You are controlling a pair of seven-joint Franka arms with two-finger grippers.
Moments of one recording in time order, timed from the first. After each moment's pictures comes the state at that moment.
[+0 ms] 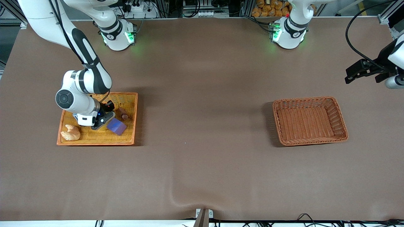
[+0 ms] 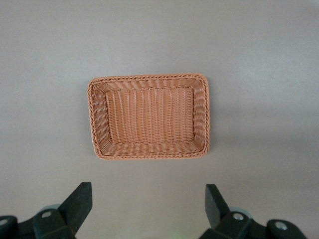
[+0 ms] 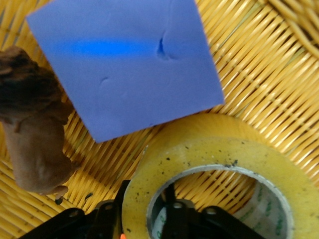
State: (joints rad) left arm 0.03 0.03 -0.10 -1.47 0.02 1.49 -0.09; right arm 0.13 0.37 -0.10 -2.24 0.06 2.43 -0.70
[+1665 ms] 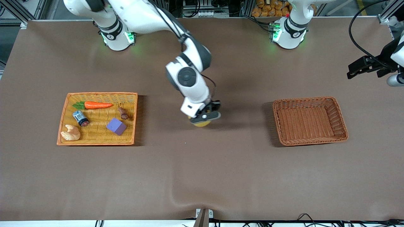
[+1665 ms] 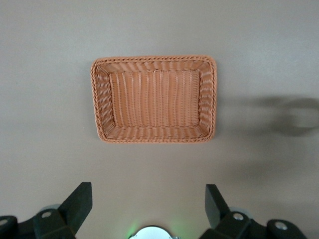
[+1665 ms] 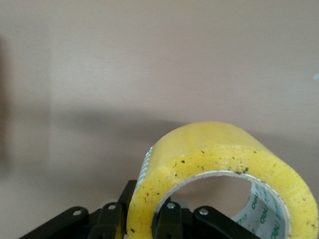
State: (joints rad) left arm 0.05 0.03 -0.10 -1.48 0.02 1.41 -0.09; right arm 0.87 0.81 -0.07 -1.35 0.27 2.36 0.53
